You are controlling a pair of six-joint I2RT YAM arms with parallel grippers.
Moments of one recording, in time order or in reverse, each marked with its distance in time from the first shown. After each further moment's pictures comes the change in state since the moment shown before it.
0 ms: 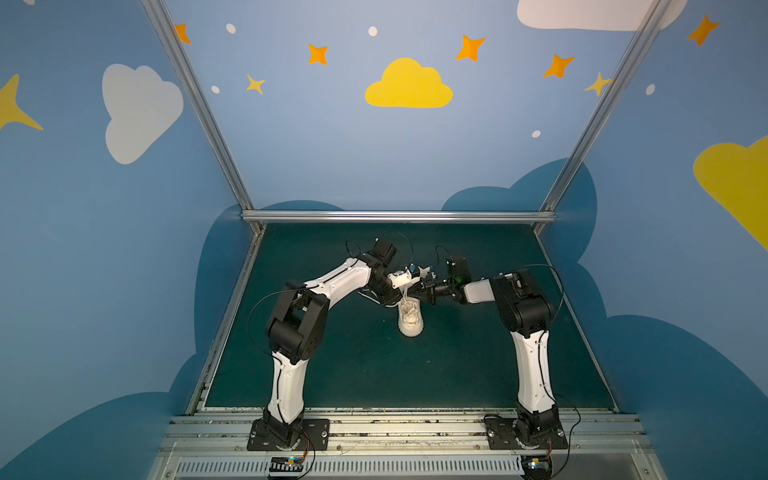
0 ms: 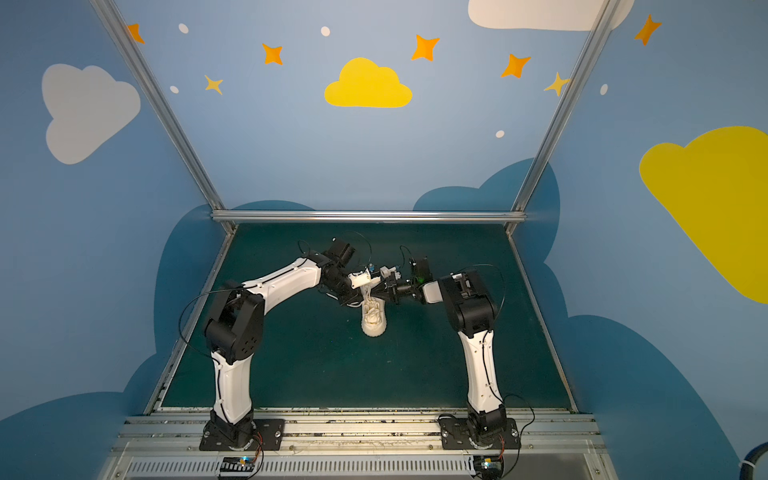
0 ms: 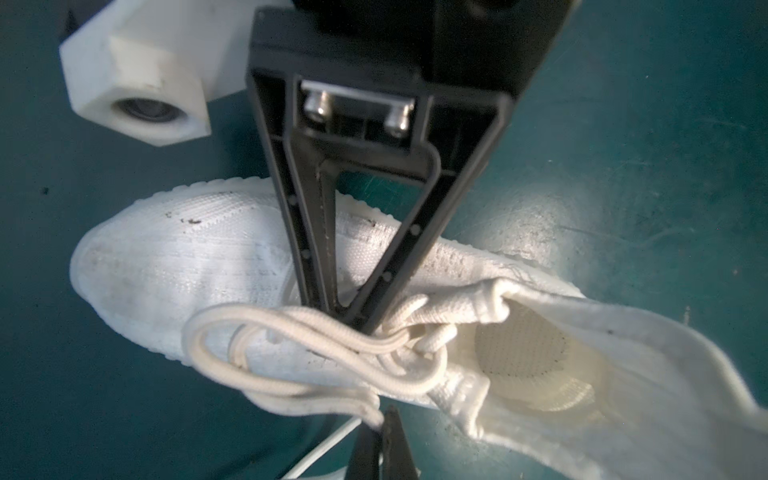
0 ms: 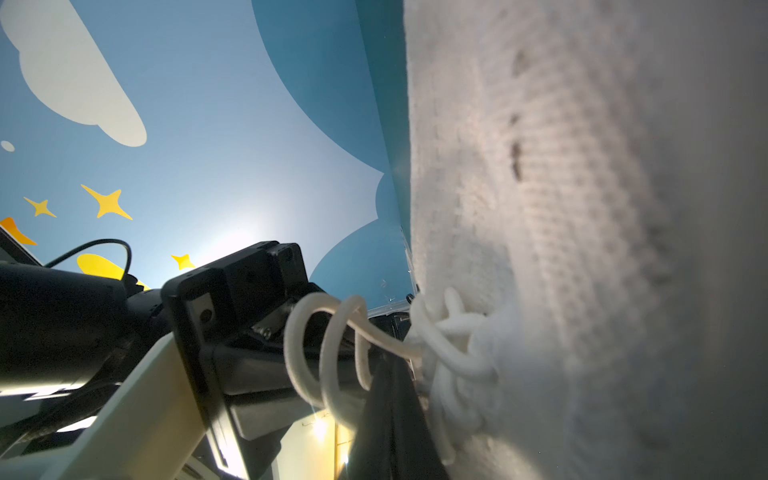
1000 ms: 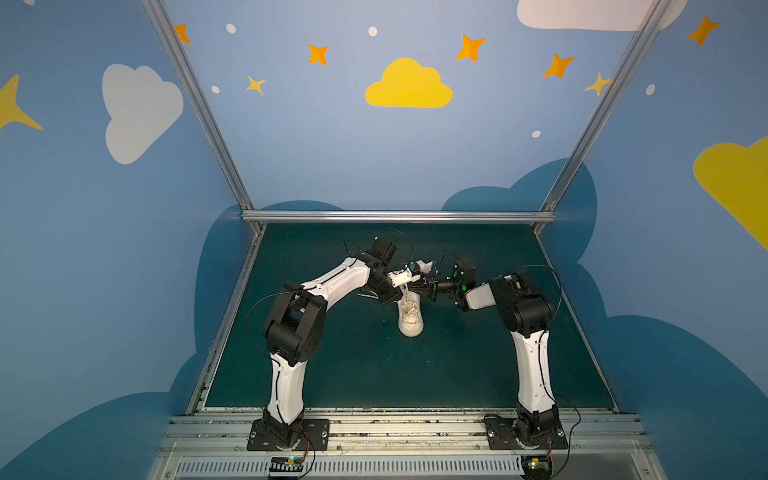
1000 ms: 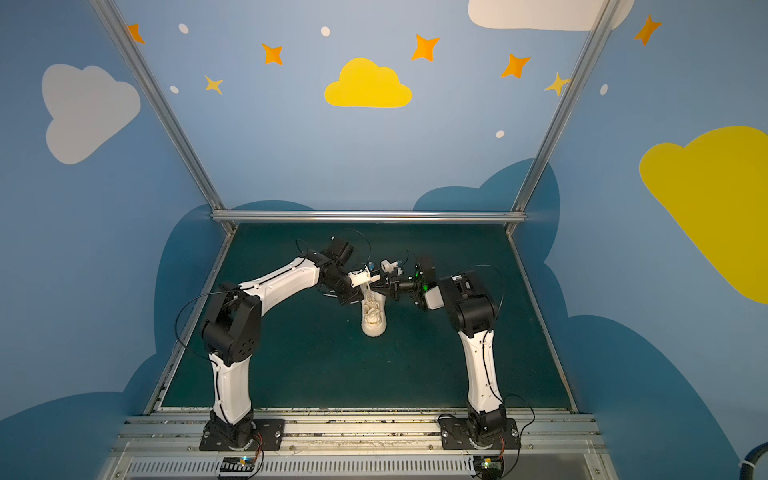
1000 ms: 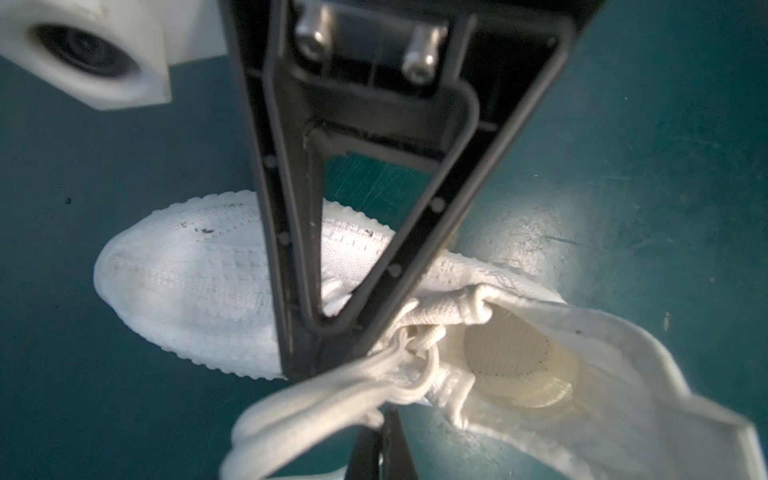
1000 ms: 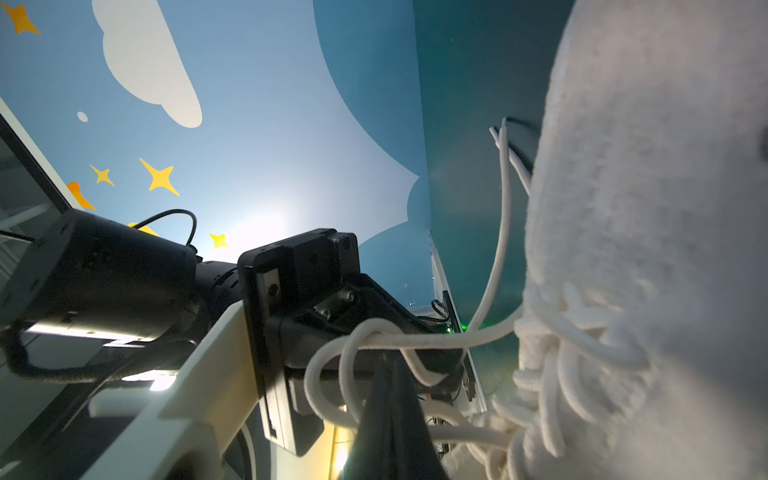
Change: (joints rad) left arm -0.002 -0.021 0.000 0.000 0.013 -0.014; right arm -0.006 0.002 -0.080 0.536 -0.006 0.372
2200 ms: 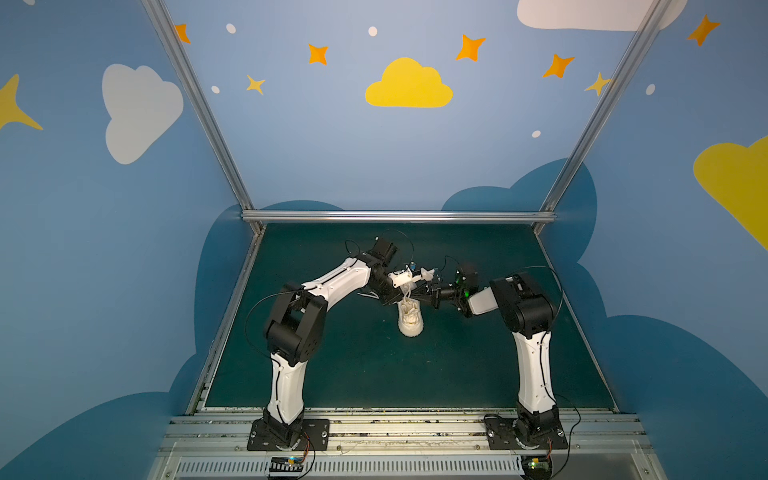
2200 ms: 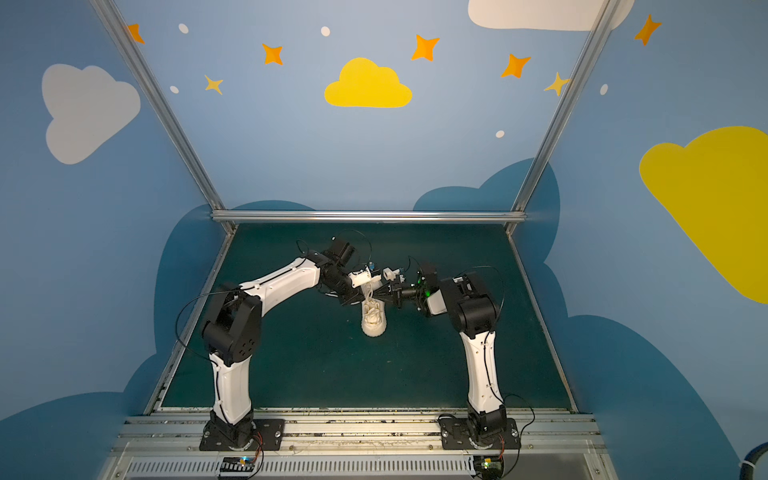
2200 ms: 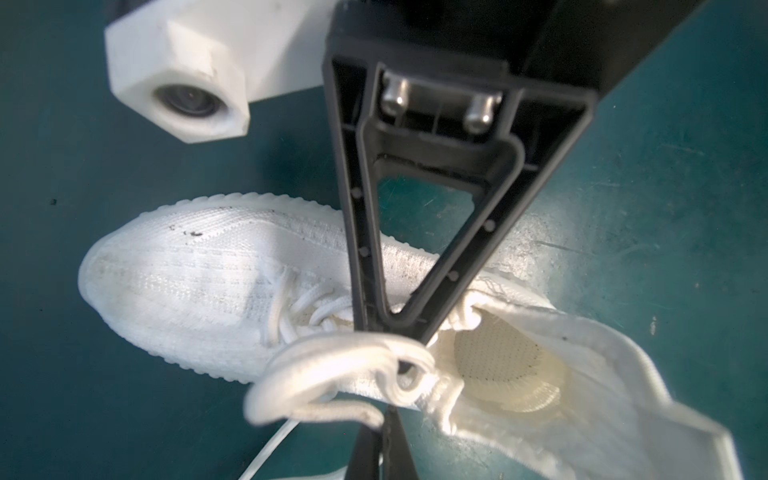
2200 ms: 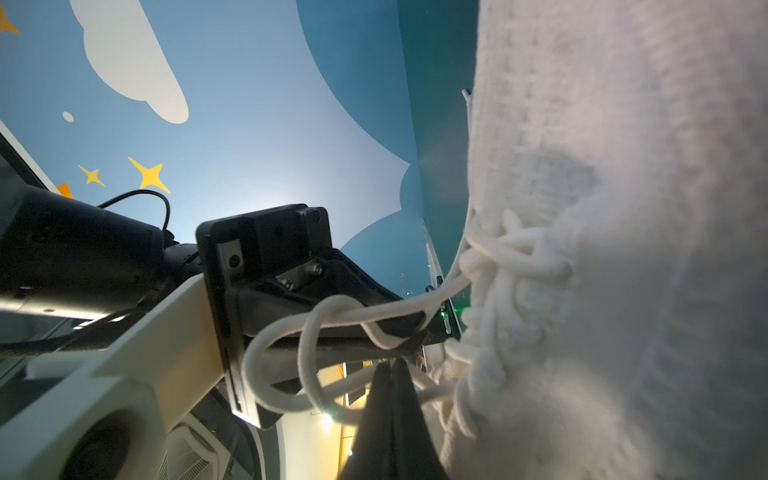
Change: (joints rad) left arm -0.004 0.000 -0.001 -0.001 0.011 -0.014; right arm -0.005 -0.021 -0.089 0.011 -0.020 -0.029
